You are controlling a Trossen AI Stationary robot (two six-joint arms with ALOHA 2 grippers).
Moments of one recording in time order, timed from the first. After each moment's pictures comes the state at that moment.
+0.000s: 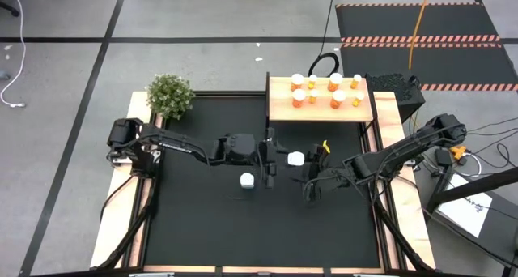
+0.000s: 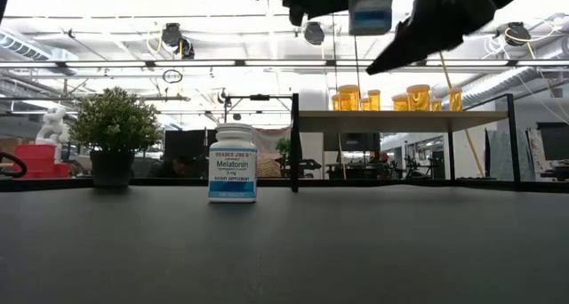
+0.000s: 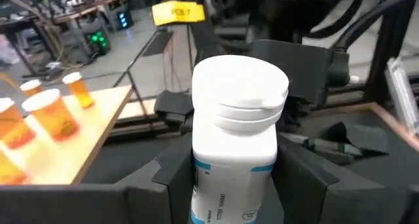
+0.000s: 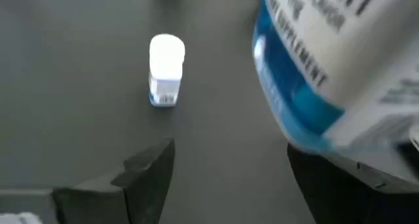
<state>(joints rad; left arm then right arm) -0.08 1.75 1.23 0.34 -0.06 0.17 0.37 1.26 0.72 -0.15 0.58 0.16</state>
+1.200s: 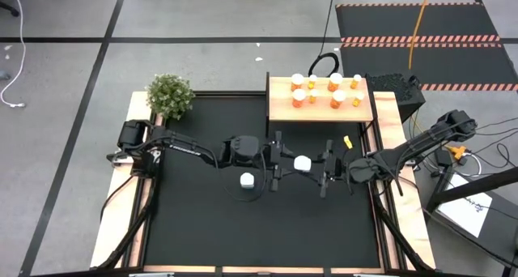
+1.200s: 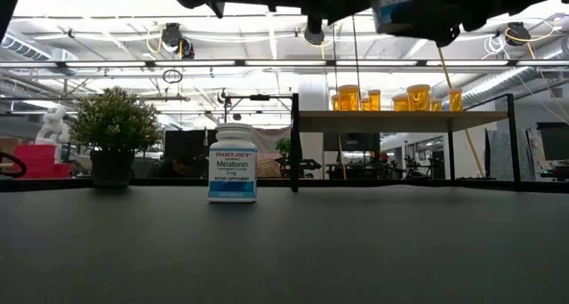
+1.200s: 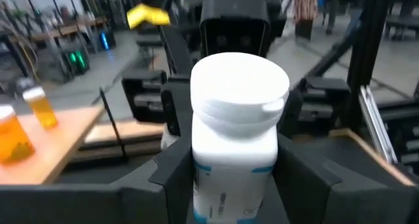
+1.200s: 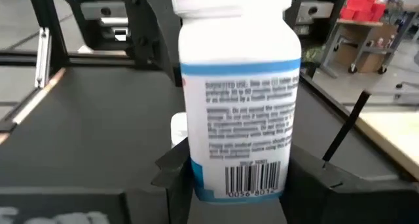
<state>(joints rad) -0.06 1.84 1.23 0.52 0.04 0.12 0.43 0.97 0.46 0.26 0.59 0.07</state>
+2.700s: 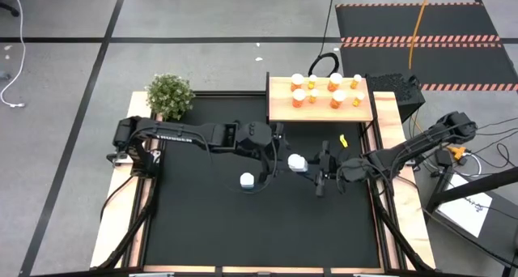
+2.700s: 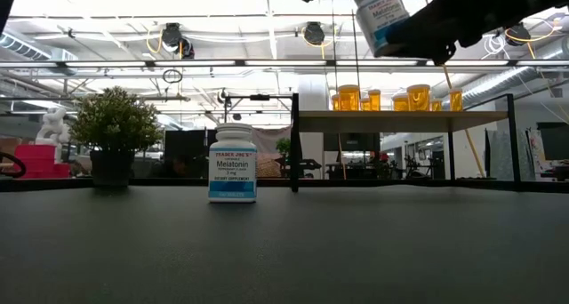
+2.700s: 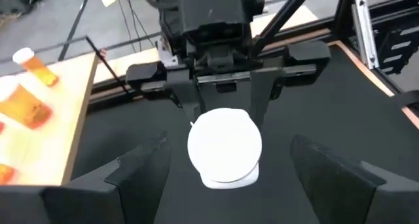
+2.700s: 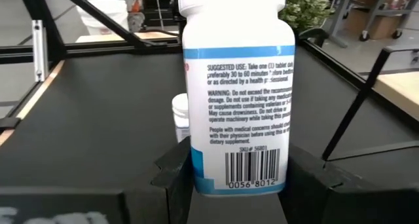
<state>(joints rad) -0.04 1.79 1.63 -0.33 0.06 0.25 0.37 1.03 0.46 0.22 0.52 0.20</state>
